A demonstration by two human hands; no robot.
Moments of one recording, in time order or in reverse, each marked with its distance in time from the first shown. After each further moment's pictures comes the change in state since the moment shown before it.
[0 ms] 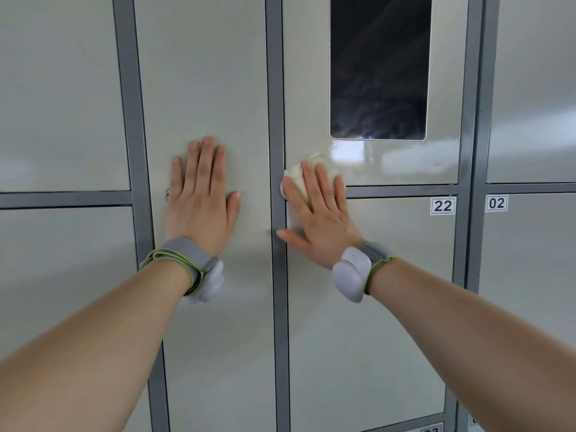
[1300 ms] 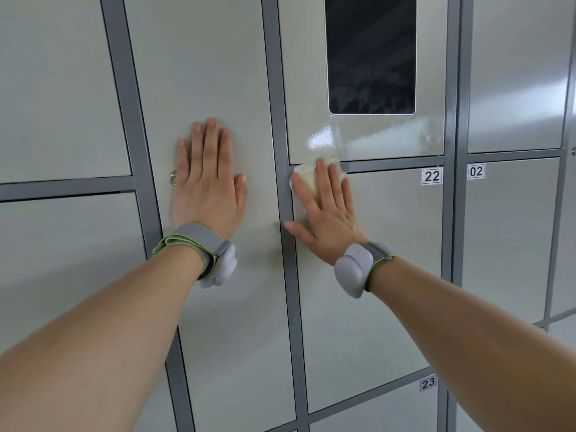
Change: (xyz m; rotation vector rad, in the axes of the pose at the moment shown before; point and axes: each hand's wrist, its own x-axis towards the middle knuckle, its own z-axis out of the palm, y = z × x) left_hand -0.003 -0.003 0.000 -0.087 0.013 0.046; right_hand -0.031 -0.026 0.004 0.040 -0.087 0.239
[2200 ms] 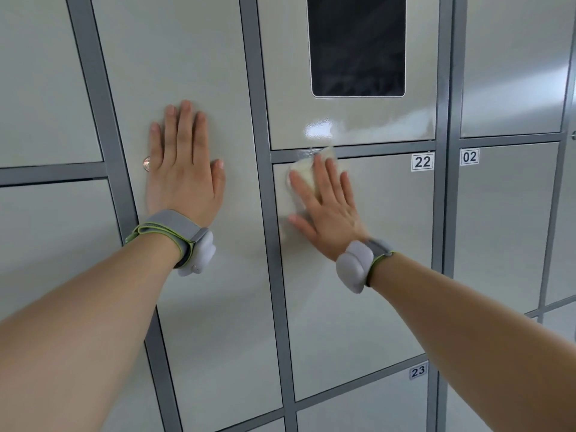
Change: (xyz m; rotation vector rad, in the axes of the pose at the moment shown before) left_hand -0.002 -0.001 0.002 0.019 0.009 -0.006; right_hand -0.016 0.029 0.007 -0.013 0.041 -0.045
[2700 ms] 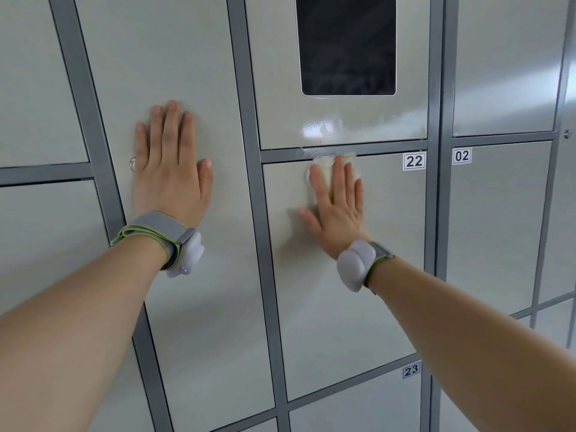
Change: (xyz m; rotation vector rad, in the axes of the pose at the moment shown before) left_hand -0.001 0.001 -0.001 -0.017 0.031 -0.008; right_hand -0.009 0.016 0.002 0.073 -0.017 0.210
